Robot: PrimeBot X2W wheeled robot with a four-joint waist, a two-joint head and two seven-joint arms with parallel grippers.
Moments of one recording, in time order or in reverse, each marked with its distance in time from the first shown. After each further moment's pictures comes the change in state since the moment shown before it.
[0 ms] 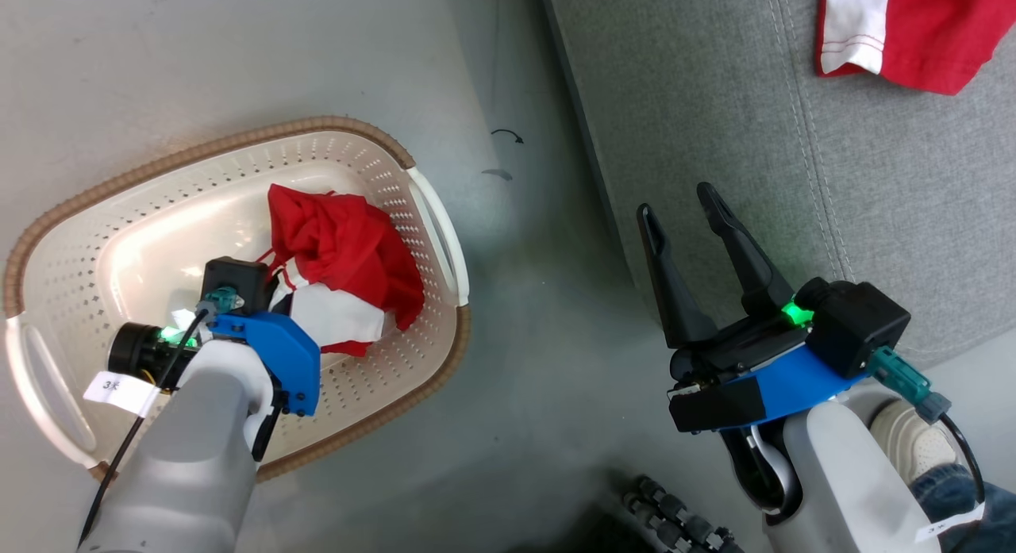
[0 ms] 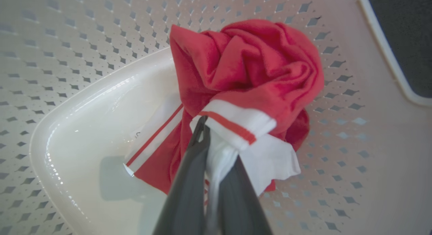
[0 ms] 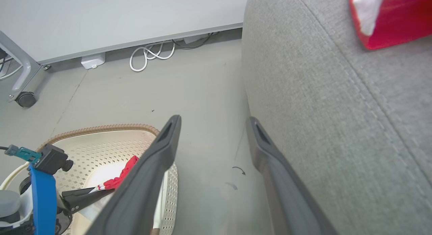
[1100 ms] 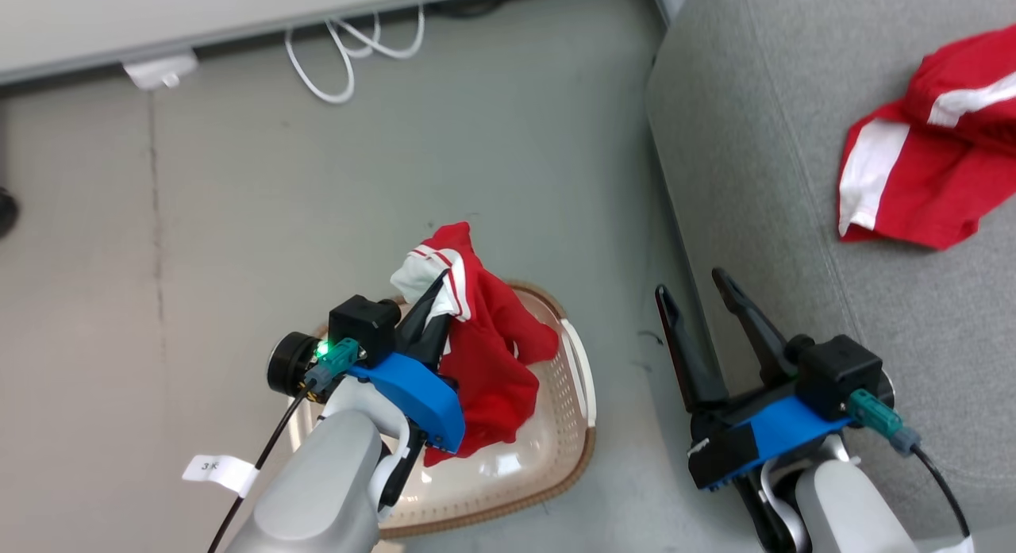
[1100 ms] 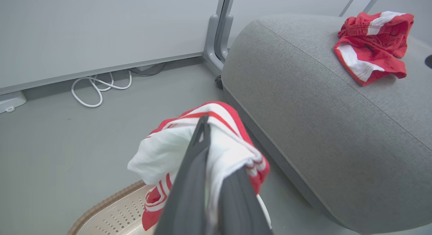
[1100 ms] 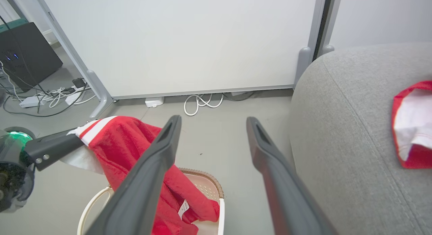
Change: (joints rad) left arm 0.243 -0.101 -0.028 -0.511 -0.057 -0.003 -0.046; right arm 0.112 0.002 -0.065 0.070 -0.097 0.000 0.075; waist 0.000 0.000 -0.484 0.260
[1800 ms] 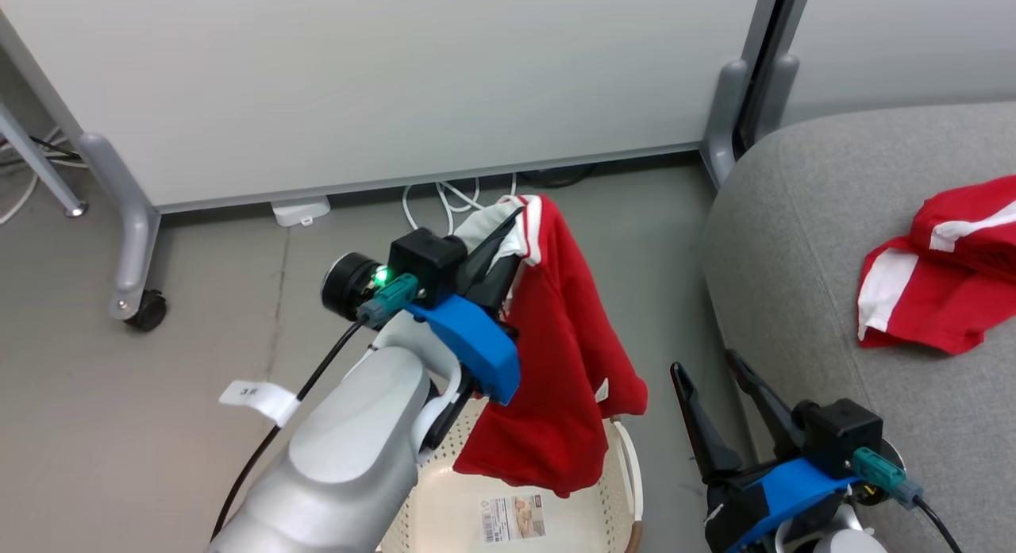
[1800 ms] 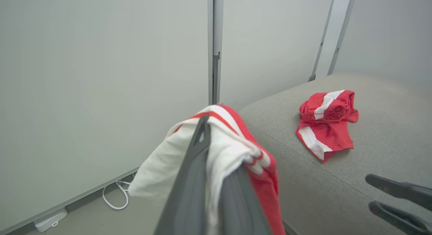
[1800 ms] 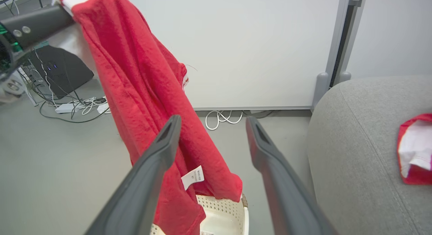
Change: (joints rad) left arm -0.143 -0.012 -0.152 -0.068 -0.079 -0.004 0.041; right arm 0.158 0.000 -0.033 -0.031 0.009 0.000 0.076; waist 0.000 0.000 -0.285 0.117
